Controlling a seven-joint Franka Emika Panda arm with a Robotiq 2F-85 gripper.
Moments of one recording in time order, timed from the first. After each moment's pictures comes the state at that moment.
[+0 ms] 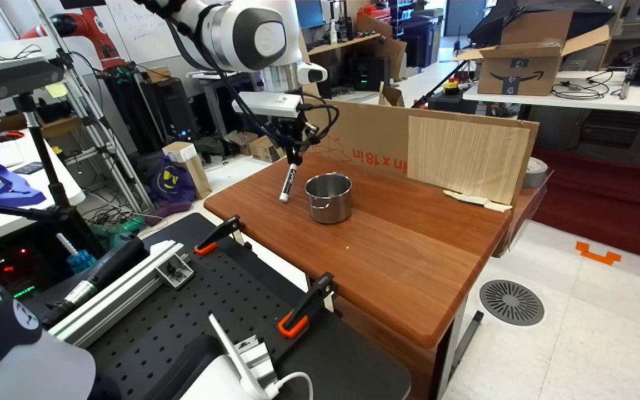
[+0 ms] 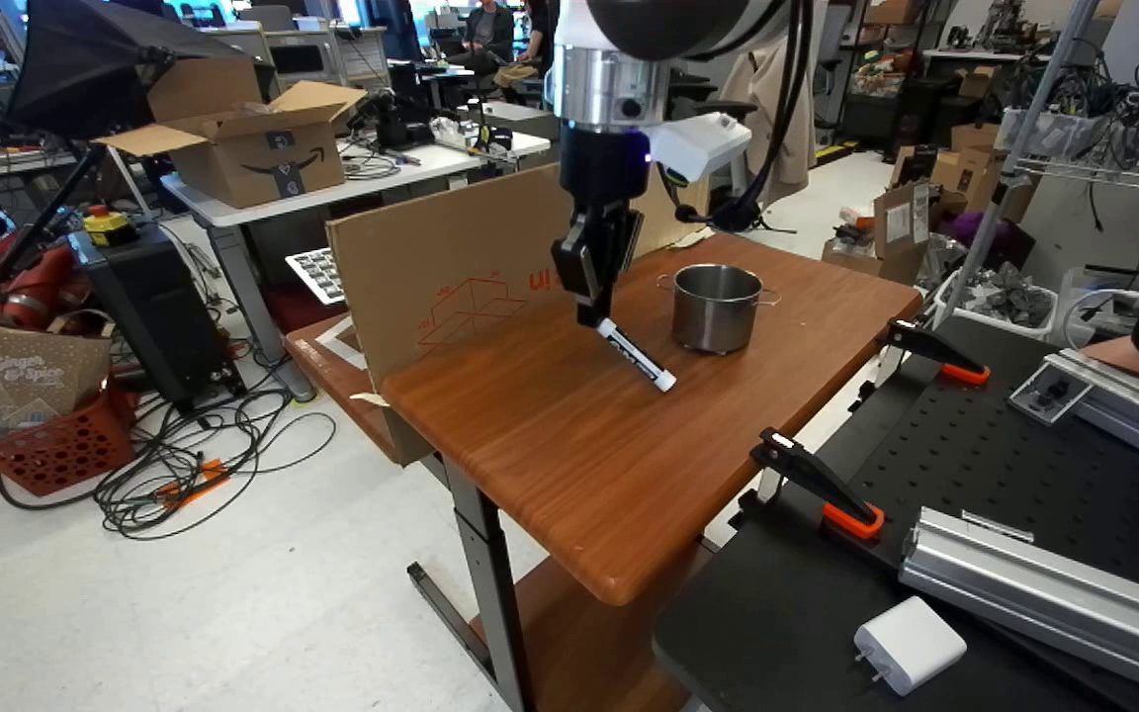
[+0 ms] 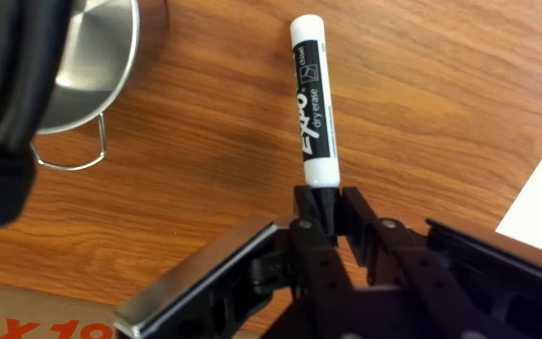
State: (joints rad) arm 0.14 0.40 0.13 -2.20 0.02 2.65 -0.15
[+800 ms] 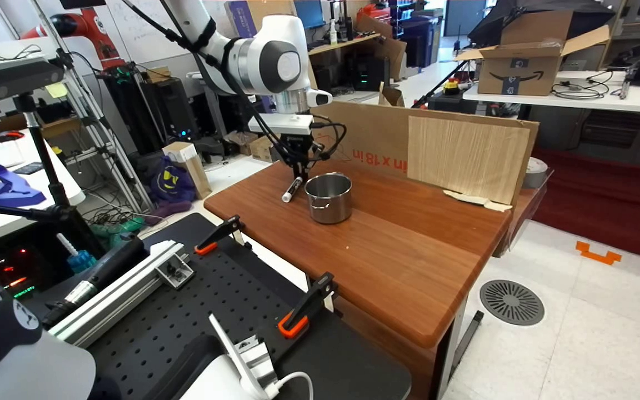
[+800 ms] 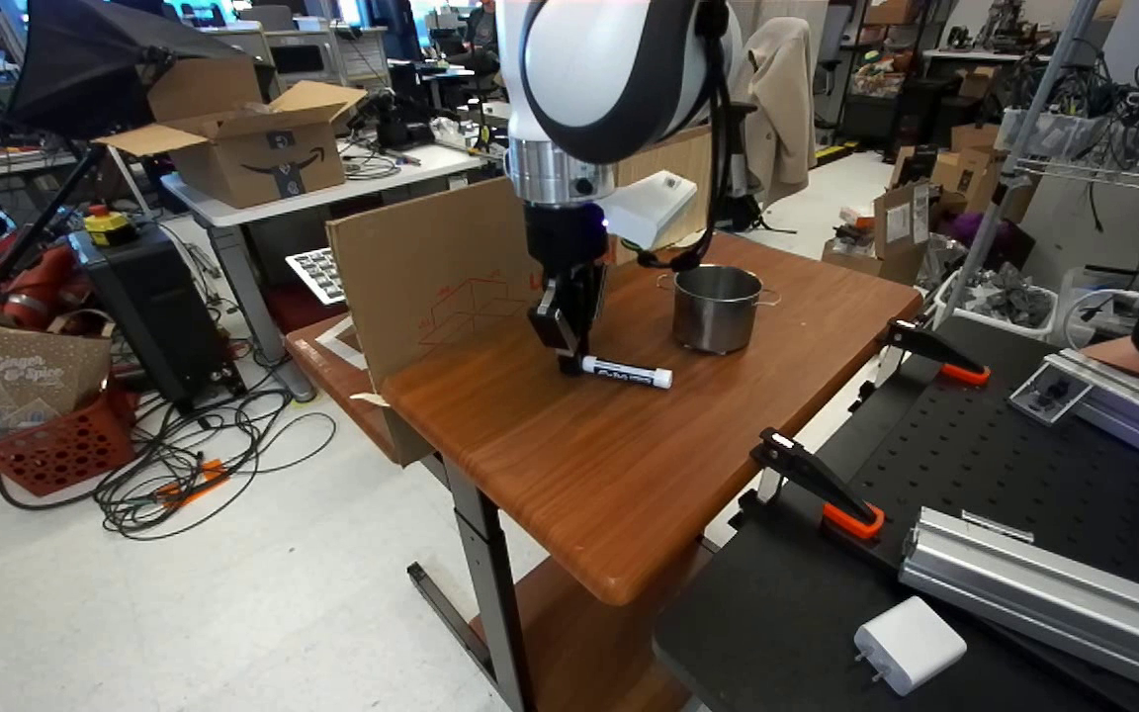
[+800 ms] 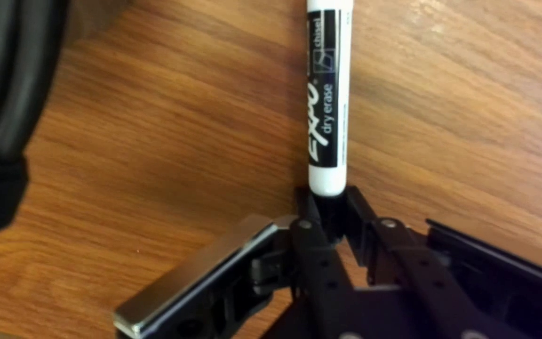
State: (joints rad) arm 0.17 0.61 0.12 -2.00 -0.09 2.58 -0.13
